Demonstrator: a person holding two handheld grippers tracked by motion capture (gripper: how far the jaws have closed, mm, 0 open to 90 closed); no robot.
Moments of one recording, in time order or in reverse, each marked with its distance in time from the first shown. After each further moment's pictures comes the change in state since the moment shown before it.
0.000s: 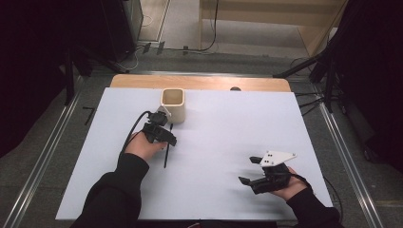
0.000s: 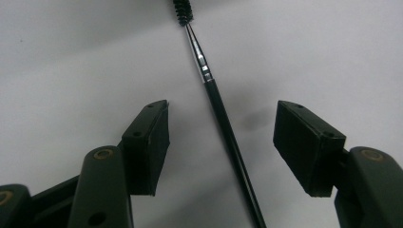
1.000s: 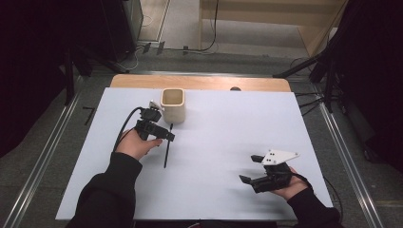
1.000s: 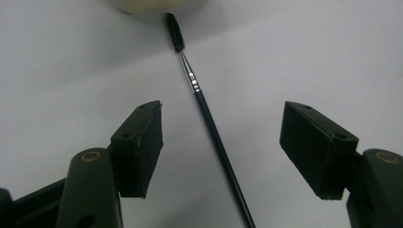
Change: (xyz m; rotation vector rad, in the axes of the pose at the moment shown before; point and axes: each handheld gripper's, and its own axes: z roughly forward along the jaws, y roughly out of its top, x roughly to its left) left arm 0.006 -0.007 -0.034 -0.116 -0.065 0.009; right arm -0.002 0.000 -0.003 -0.025 -0.005 0.032
